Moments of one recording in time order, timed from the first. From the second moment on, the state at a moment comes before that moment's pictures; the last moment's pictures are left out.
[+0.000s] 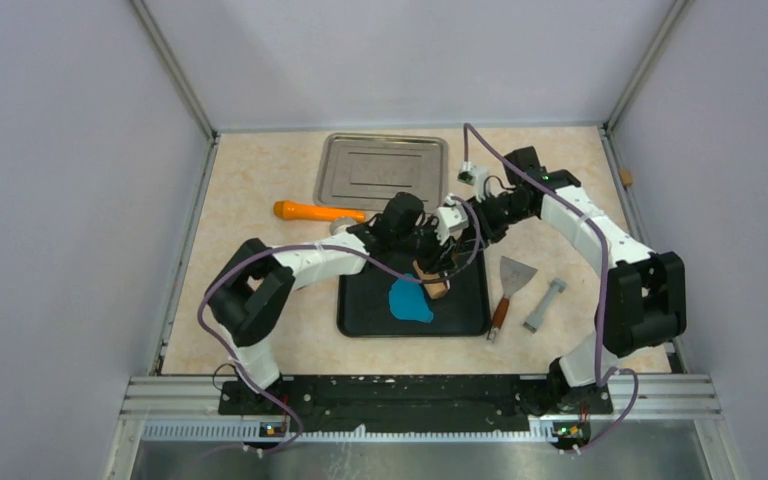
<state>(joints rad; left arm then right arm) -0.81 1.82 1.15 0.11 0.51 0.12 0.28 1.58 1.26 -0.85 -0.69 -0.28</state>
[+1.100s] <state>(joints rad) -0.85 1.55 0.67 0.30 0.42 0.07 0.49 1.64 1.07 -0.68 -0.79 -0.37</state>
